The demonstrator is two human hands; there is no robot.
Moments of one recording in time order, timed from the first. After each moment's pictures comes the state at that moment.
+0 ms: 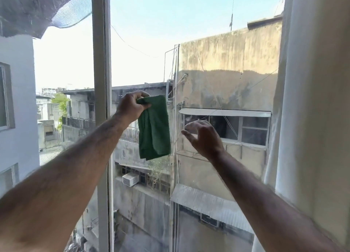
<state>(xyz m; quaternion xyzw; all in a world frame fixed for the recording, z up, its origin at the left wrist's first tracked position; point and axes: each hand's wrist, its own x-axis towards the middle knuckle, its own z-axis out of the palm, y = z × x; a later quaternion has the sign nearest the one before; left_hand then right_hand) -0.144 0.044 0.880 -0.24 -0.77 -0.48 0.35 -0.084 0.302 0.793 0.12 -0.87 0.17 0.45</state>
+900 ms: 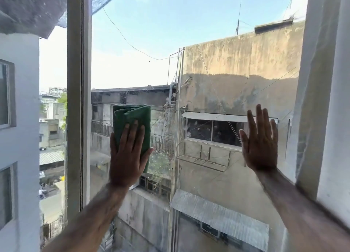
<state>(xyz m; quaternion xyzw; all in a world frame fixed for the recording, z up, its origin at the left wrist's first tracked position) -0.240 0.097 0.727 -0.18 -0.77 -0.10 0.61 -0.162 0.485 0.782 -0.02 -0.74 -0.05 0.67</state>
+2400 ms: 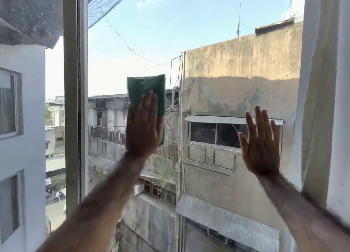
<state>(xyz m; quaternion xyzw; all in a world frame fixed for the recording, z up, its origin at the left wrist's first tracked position) -0.244 0.151 0.817 -0.18 -0.72 -0.12 0.67 -0.166 0.492 0.780 0.00 -0.73 -0.05 0.68</state>
